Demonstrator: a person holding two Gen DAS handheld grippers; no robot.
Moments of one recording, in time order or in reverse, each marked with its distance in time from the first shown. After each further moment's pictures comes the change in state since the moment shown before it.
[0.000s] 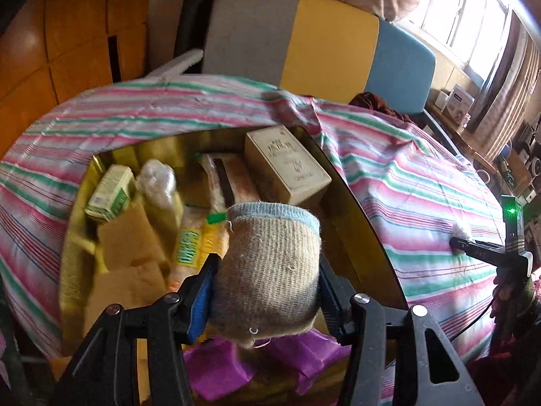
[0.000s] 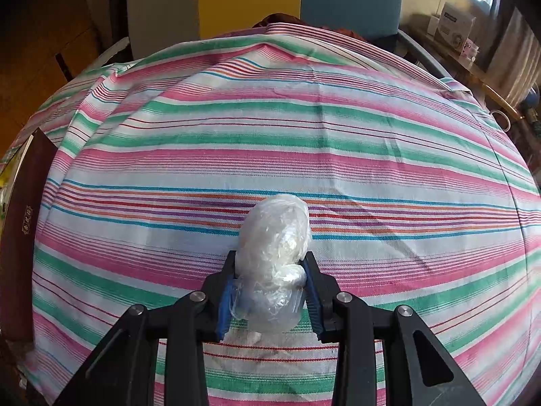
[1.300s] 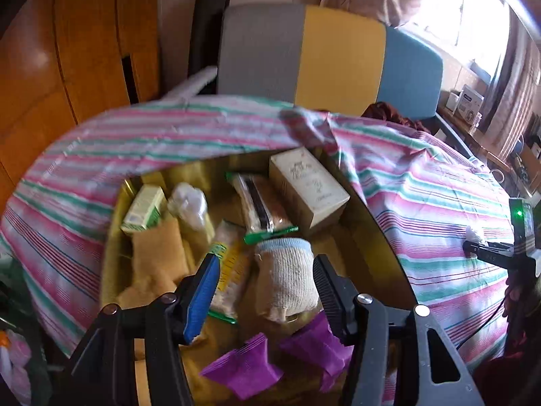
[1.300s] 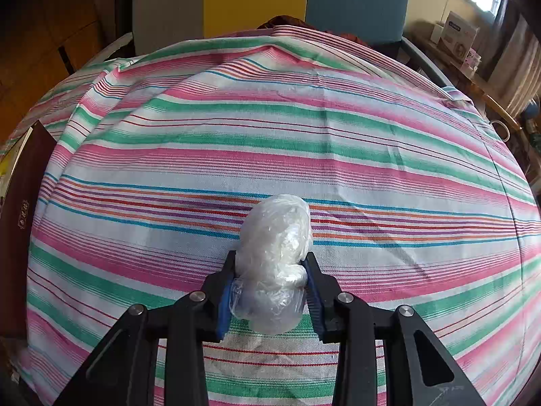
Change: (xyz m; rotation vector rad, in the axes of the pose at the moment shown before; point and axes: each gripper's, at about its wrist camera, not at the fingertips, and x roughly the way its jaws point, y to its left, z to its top) left arm -0.031 -0.001 0.006 0.047 -0.088 0.114; right arm -0.002 0.009 -0.002 -0.031 -0.010 -0.026
